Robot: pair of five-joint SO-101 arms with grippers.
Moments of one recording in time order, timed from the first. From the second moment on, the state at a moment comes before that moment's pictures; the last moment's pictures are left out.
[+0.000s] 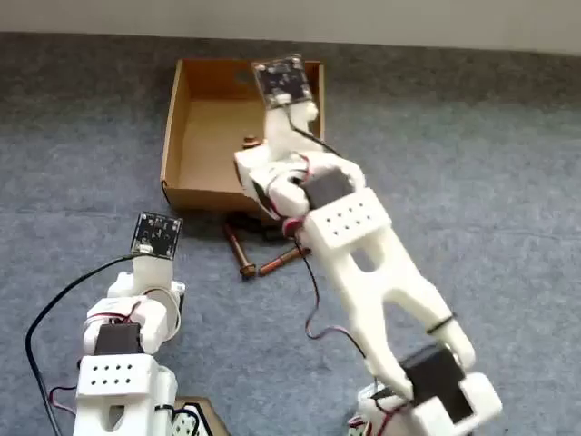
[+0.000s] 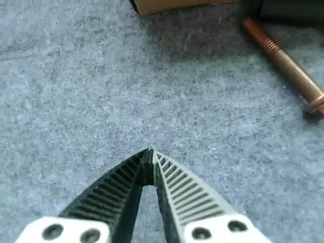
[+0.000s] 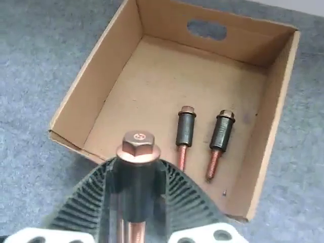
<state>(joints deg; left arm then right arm) -9.9 -75.1 89.5 49.5 -12.1 -31.9 -7.1 8.0 46.5 -8.5</state>
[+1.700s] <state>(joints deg) -9.9 -75.1 89.9 49.6 -11.9 -32.1 44.0 -28.2 45.7 -8.7</state>
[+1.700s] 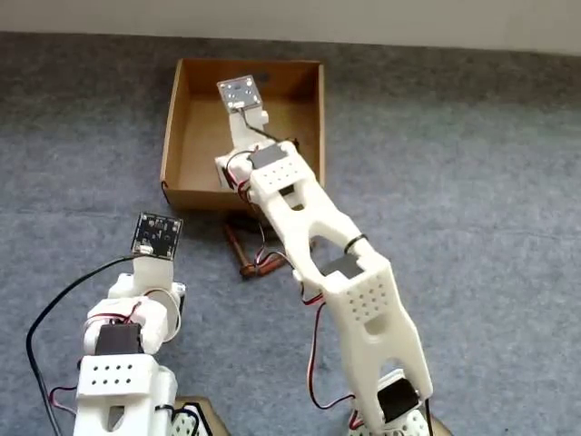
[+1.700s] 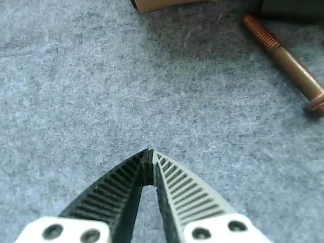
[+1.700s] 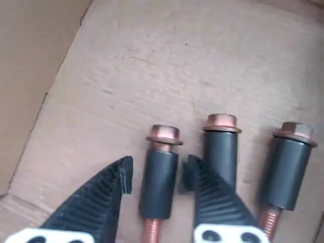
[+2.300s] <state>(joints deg) -9.9 -75.1 90.1 49.6 -11.9 -32.4 35.0 -71.9 74.0 -8.7</state>
